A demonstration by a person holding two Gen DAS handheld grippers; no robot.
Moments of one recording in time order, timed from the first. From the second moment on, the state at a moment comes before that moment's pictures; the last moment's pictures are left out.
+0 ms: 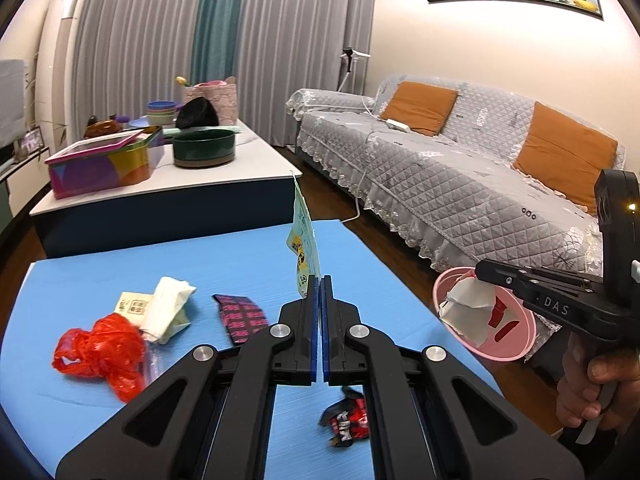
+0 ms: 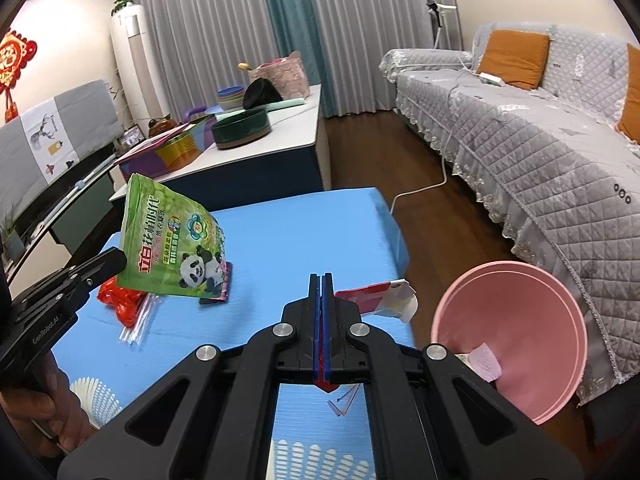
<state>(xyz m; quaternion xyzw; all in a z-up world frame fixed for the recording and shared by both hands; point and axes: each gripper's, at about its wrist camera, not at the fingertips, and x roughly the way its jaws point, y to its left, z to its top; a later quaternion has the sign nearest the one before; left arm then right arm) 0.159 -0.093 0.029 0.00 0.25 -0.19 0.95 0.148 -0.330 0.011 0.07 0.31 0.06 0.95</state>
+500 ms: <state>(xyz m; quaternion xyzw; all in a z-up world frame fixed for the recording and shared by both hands) 0.162 -0.142 0.025 0.01 0.25 -0.23 0.94 0.138 -0.370 0.014 0.06 0.29 0.01 0.95</state>
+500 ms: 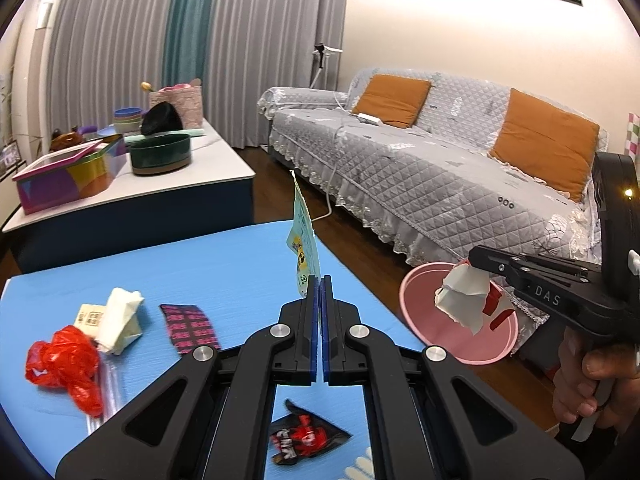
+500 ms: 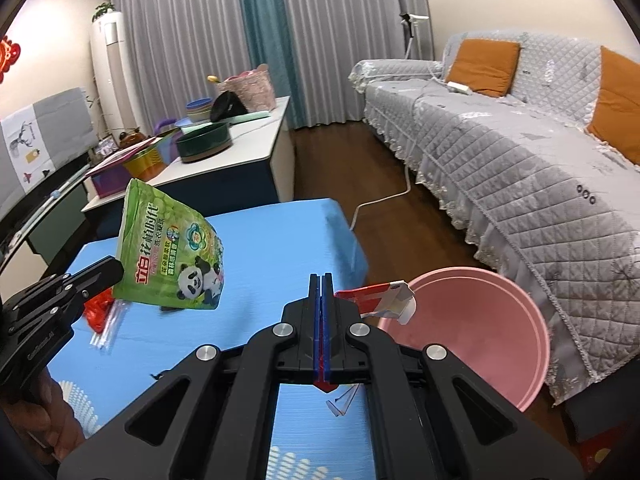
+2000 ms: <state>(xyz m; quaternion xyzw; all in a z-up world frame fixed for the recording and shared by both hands) 0.173 -0.311 -0.016 0.03 0.31 -0.36 0.88 0.130 -0.514 -0.011 0.11 0.30 -0.11 0.94</state>
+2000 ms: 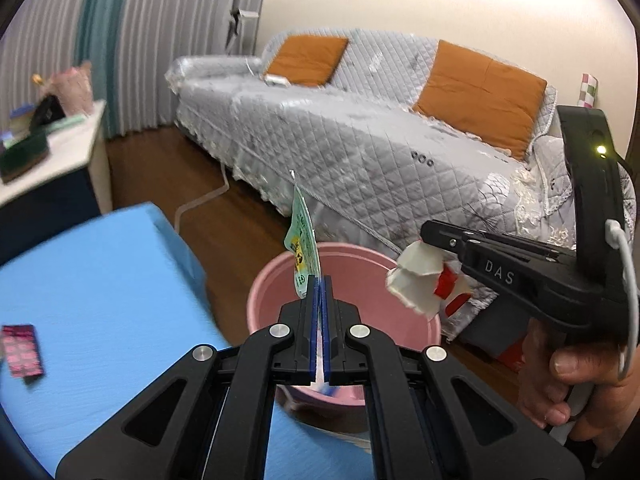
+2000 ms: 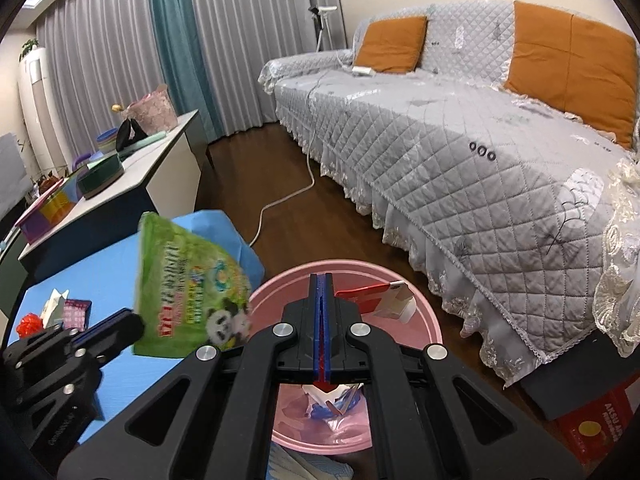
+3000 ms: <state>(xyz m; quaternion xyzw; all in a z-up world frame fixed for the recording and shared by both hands) 0.169 -0.143 0.031 -0.02 0.28 -0.21 0.94 0.149 -0.394 0.009 0.12 0.30 0.00 0.95</state>
